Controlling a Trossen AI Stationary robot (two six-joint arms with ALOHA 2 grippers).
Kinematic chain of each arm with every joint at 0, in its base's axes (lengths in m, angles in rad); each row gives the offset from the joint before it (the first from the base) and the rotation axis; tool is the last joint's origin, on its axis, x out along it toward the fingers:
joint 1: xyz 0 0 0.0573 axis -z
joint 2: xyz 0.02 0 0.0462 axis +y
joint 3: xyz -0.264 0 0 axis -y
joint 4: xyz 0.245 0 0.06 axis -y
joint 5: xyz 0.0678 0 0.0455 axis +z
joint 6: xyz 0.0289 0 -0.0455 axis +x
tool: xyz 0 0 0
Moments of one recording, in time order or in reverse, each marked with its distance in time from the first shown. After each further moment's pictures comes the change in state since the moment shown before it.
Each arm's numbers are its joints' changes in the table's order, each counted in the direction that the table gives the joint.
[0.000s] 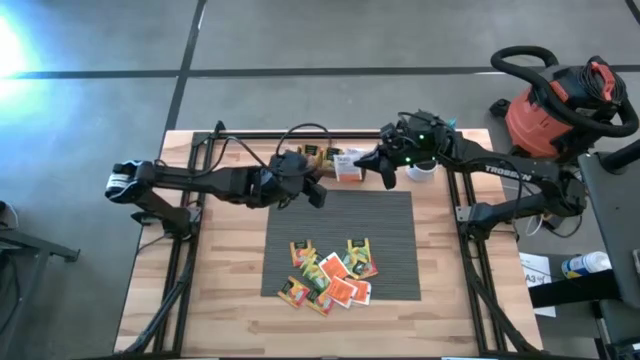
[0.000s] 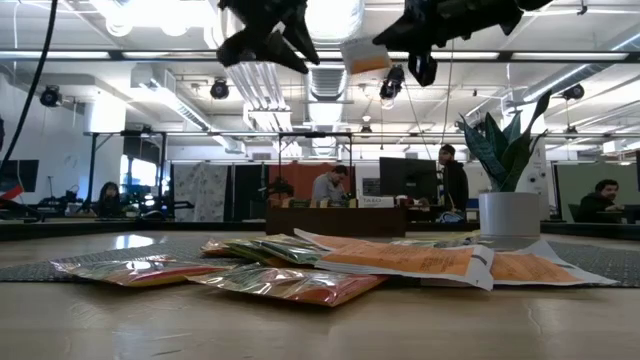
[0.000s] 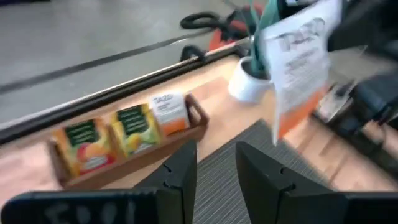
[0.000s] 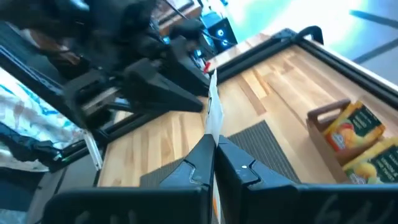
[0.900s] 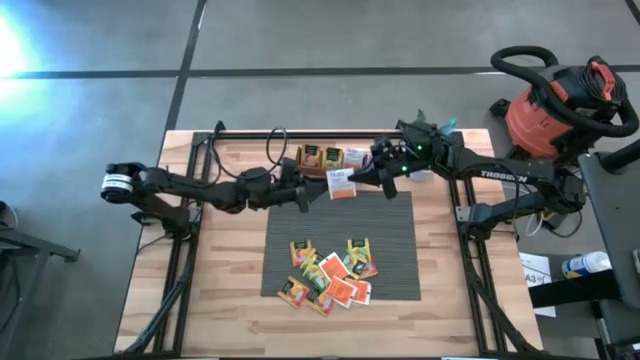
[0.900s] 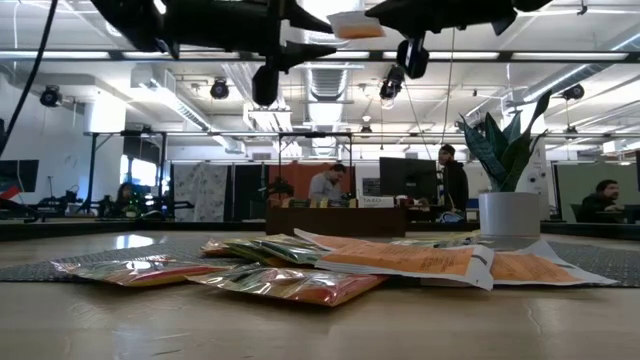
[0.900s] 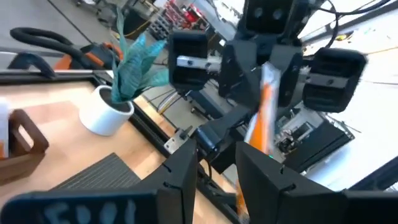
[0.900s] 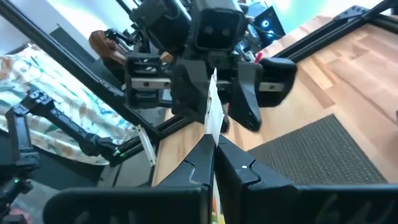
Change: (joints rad) left arm -0.066 -0.025 -0.467 1.052 -0.440 -0.085; right arm -0.097 0.028 -0.032 0.151 0.076 0.173
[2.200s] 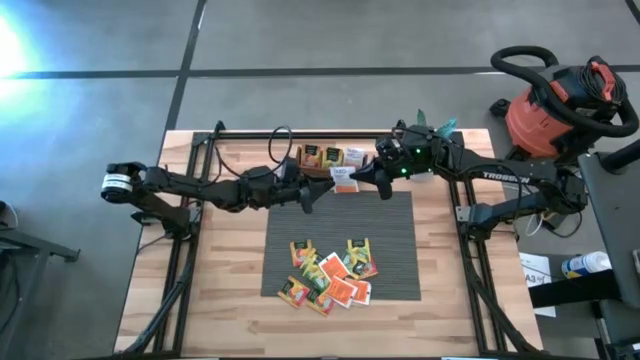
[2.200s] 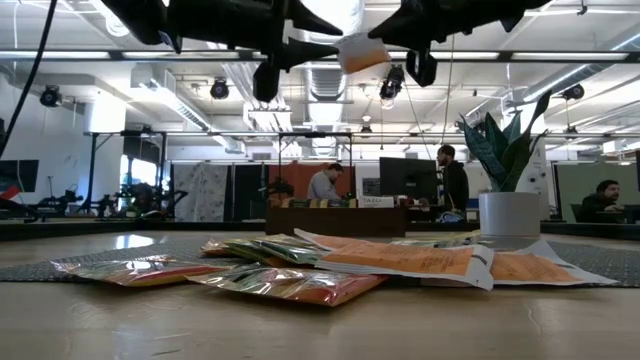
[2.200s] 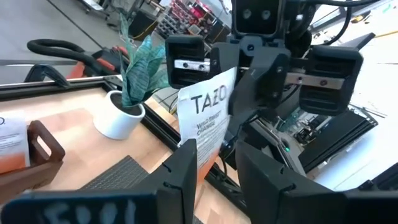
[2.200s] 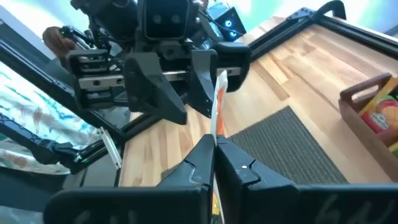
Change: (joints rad) left arm 0.000 -0.004 0.041 -0.086 0.023 0.080; right arm -0.012 -0.017 -0.005 -0.097 -0.150 -0.047
